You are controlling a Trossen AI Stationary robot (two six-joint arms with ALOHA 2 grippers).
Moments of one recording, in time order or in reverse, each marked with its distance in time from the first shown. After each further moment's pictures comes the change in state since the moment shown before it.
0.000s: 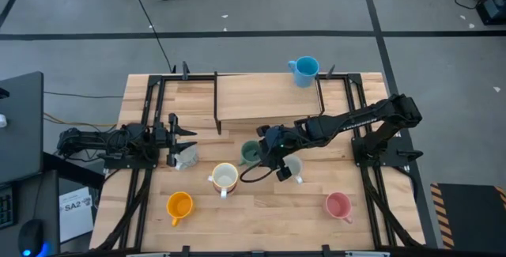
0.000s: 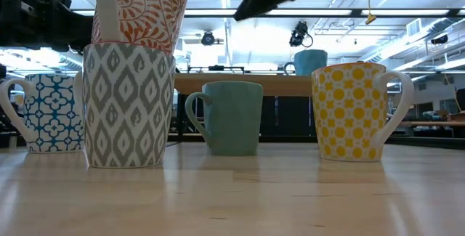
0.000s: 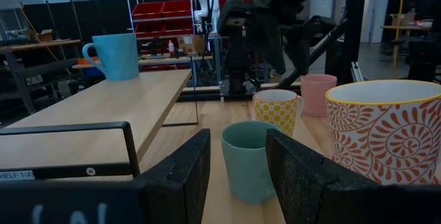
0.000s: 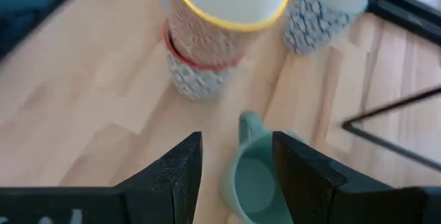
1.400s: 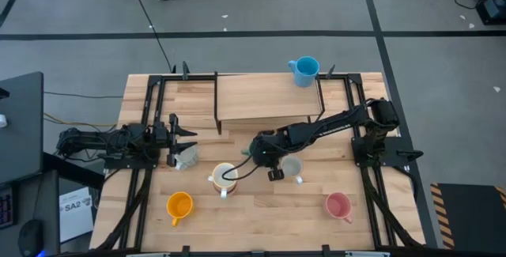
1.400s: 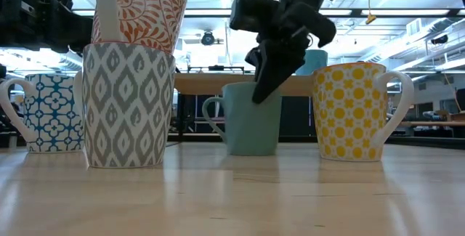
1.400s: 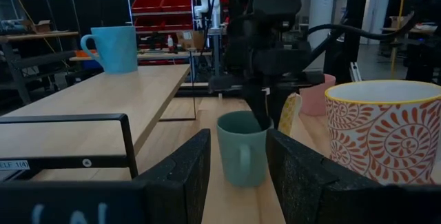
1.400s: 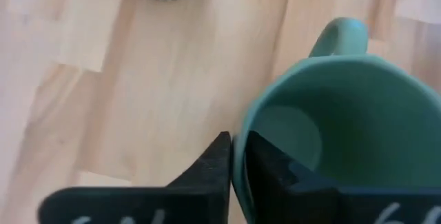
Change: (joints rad) left arm 0.000 0.009 0.000 -0.006 0.000 -0.033; right arm -0.045 0.212 0.000 -0.092 -0.012 0.234
